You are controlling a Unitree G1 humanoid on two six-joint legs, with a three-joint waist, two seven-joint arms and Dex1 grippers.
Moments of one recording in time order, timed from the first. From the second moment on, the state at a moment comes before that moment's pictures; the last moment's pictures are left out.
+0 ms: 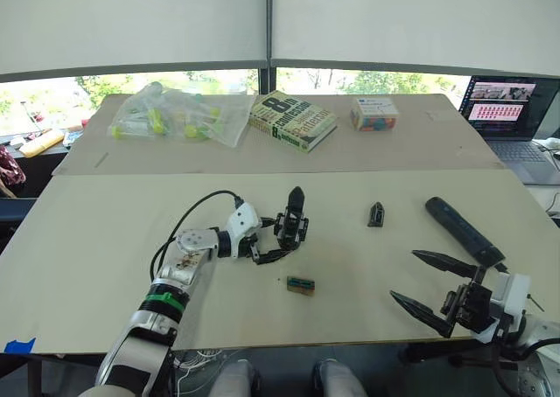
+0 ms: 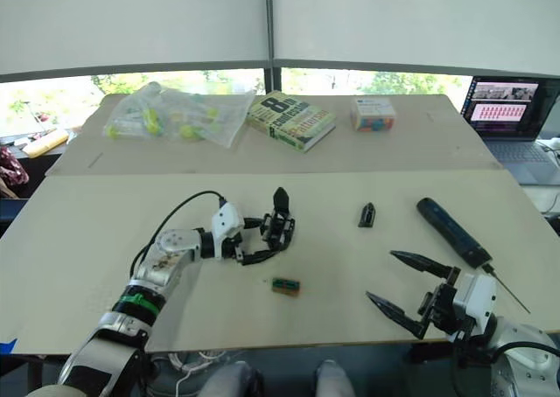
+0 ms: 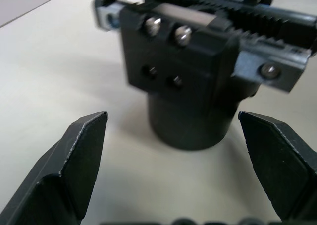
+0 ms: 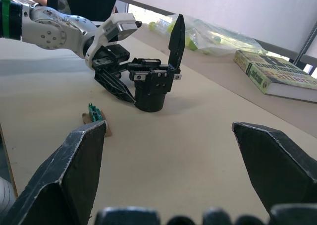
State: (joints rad) left arm -0.60 0.32 -0.18 0.58 -0.14 -0.06 -1.08; right arm 0.27 -0.59 -0.33 -0.19 0.57 -0.26 1.14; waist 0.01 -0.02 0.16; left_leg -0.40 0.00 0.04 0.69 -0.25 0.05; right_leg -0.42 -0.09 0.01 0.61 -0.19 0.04
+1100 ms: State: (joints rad) left arm -0.38 0.19 -0.20 0.15 -0.01 0.18 -0.71; right arm 0.33 -0.59 -0.33 -0.25 0.57 -0.26 1.09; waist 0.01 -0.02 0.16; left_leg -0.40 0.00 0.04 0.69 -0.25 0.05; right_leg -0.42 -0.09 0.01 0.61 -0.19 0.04
